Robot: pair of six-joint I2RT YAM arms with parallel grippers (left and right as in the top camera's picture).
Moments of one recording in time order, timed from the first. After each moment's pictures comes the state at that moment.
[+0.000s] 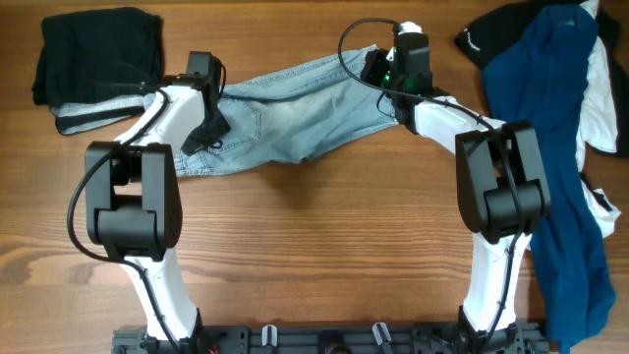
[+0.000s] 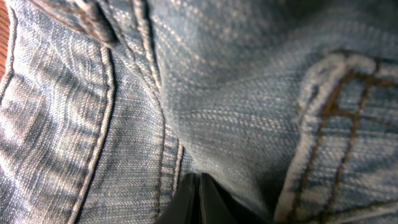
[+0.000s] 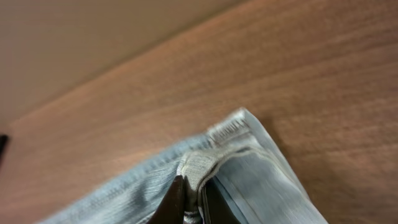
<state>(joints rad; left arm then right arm) -0.09 2.11 1.43 -0.81 -0.26 -0.67 0.23 2.21 1.38 0.28 -0.10 0.57</state>
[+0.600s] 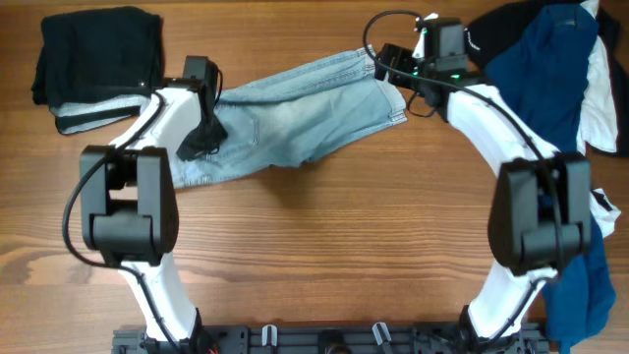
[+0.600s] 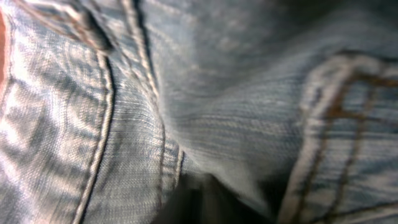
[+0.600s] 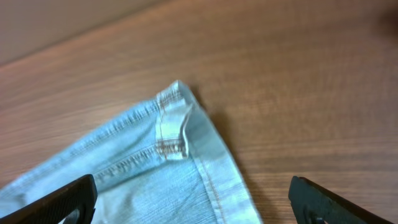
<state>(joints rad) -0.07 2.07 1.40 -0.88 -0.25 -0.67 0.16 1.97 1.41 -0.23 -0.12 0.37</state>
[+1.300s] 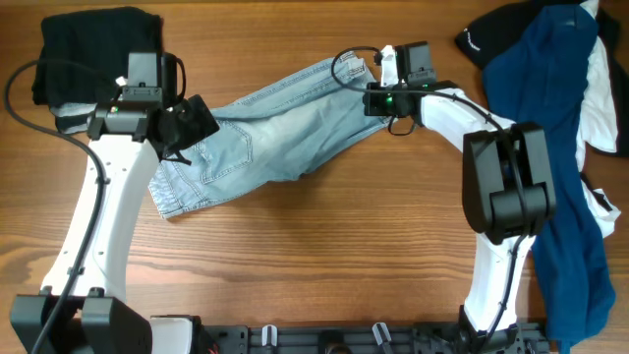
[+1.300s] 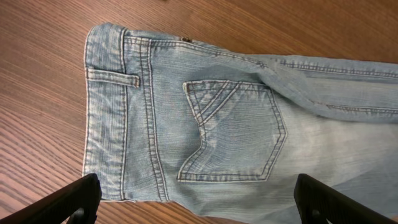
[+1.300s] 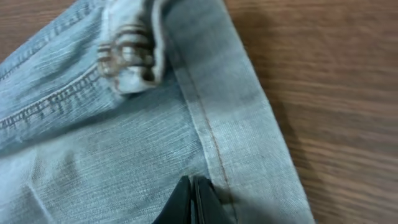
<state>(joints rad) -0.05 1.52 1.32 -0.98 -0.15 -0.56 0.20 2.20 1.44 -0.26 -0.30 0.21</state>
